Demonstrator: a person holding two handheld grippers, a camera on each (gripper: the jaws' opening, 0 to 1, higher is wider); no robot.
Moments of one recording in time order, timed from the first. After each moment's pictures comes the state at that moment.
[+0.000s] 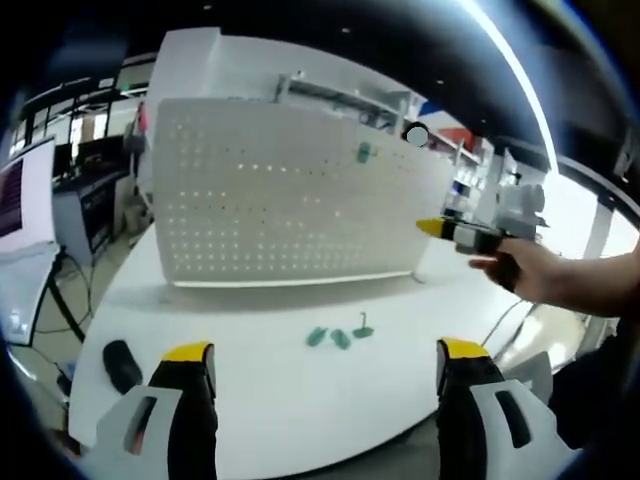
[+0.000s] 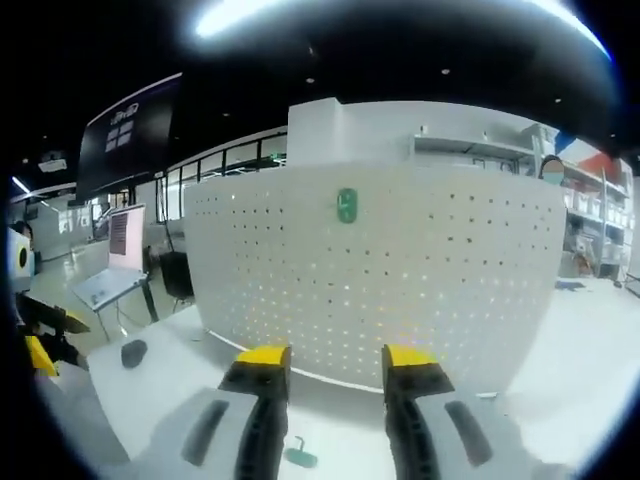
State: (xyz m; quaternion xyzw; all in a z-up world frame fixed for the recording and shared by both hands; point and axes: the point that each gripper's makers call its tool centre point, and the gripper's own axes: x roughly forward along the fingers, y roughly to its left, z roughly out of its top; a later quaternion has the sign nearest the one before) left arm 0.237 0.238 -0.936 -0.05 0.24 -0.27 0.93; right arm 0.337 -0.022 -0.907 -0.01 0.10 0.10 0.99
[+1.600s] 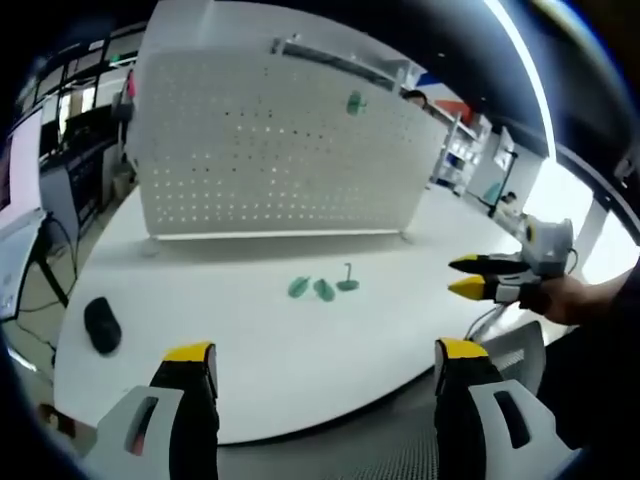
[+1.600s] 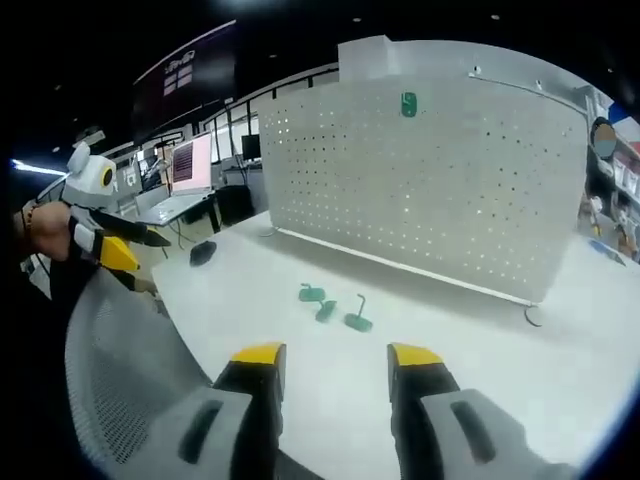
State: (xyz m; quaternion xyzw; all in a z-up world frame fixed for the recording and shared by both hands) left arm 0.208 0.226 -0.982 -0.04 0.32 -0.29 0.90; right arm 0.210 0.002 -1.005 -0.05 0.25 0.25 0.93
